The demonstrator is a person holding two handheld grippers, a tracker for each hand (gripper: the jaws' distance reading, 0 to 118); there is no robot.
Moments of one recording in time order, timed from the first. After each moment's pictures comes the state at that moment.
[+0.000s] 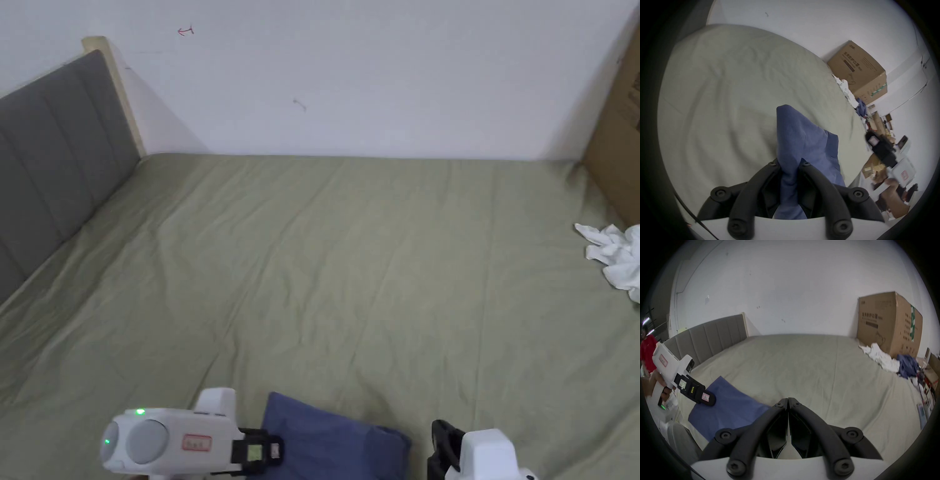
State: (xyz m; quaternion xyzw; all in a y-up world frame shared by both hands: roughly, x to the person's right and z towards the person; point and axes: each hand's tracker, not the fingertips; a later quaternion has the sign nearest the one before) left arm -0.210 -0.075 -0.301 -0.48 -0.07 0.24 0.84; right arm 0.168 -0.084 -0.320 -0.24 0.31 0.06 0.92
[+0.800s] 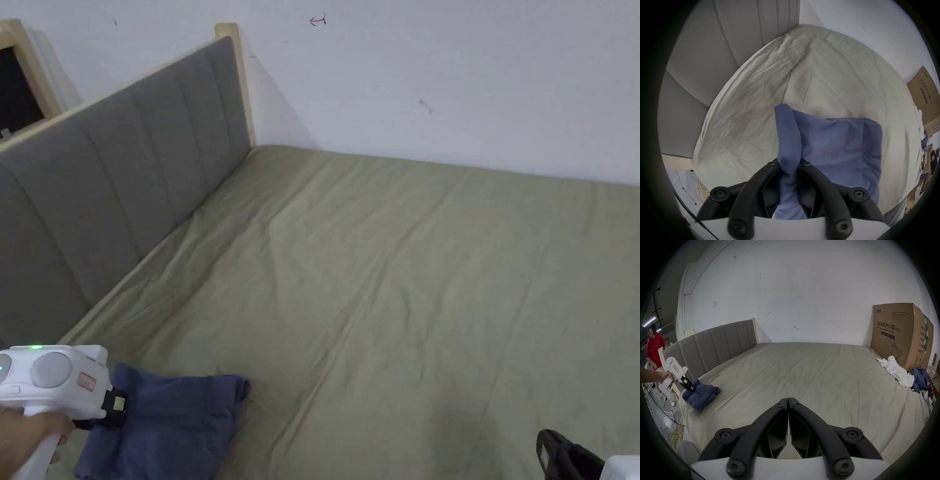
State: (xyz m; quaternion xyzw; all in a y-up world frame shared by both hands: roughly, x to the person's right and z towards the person) left arm -0.519 -0.090 -0.244 -0.55 0.24 0.18 0.78; right arm 0.075 -0.043 -0.354 -0.22 0.34 0.05 0.91
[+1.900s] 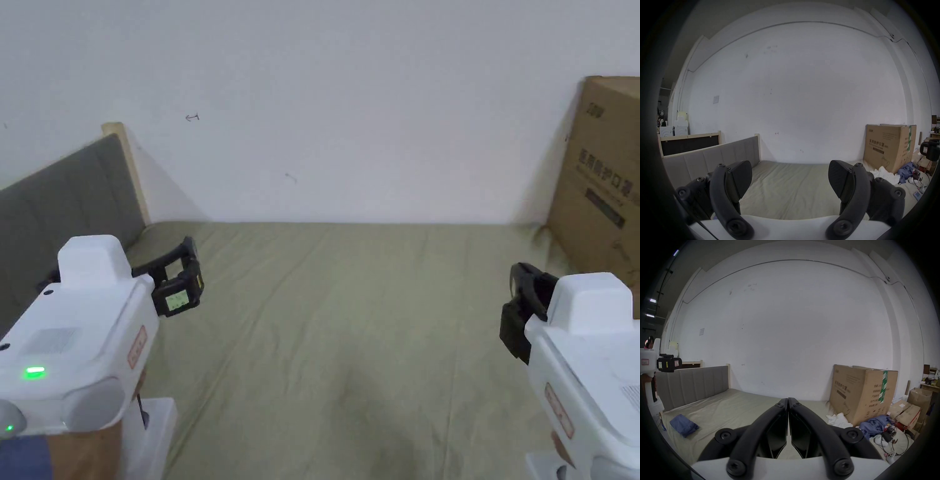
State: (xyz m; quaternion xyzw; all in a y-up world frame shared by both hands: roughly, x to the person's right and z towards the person) left arm -0.126 0.177 -0.228 0.03 0.22 0.00 0.97; right arm 0.244 0.153 -0.311 0.01 0.22 0.05 0.97
